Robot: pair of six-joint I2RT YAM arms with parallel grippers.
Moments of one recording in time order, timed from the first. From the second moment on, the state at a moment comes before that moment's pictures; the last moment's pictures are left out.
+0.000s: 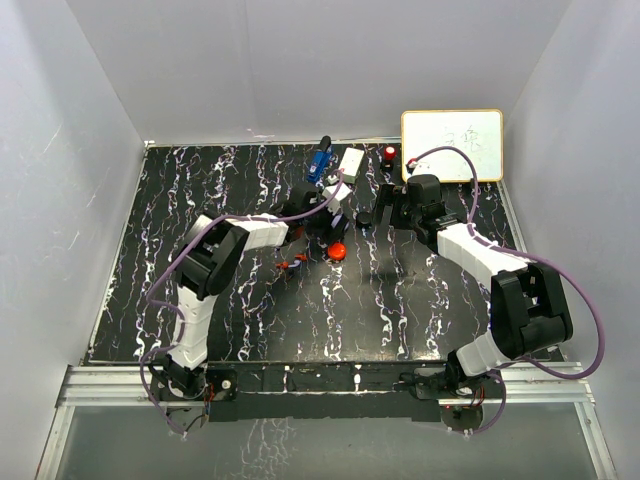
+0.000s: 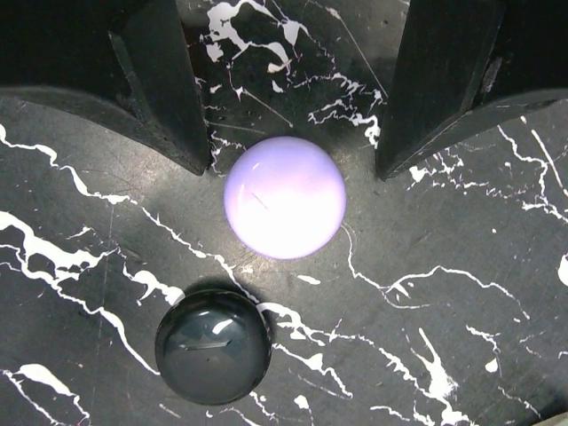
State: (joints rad) left arm -0.60 2.13 1.30 0.20 0.28 0.21; right arm 0.27 1.50 0.93 -0.06 0.00 0.34
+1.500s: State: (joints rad) left arm -0.62 1.90 1.14 0.45 0.41 0.01; right arm 0.21 1.52 0.87 0.06 -0.39 0.49
